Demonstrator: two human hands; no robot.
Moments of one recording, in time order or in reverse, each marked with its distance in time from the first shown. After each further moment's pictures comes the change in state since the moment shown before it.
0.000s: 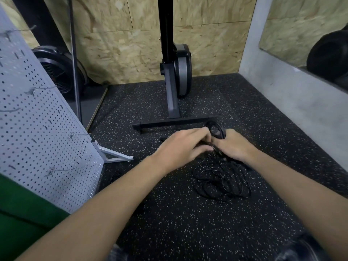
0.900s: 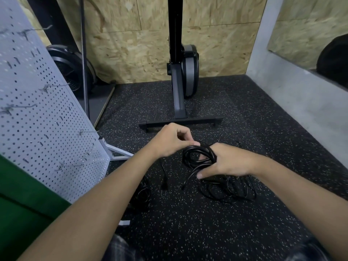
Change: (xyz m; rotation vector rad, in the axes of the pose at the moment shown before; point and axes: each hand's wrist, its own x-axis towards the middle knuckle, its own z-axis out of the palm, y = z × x) left_hand -0.013 -0.049 -0.020 -0.481 -0.109 -0.450; right_hand -0.031 -0.035 0.013 -0.190 -0.534 -0.374
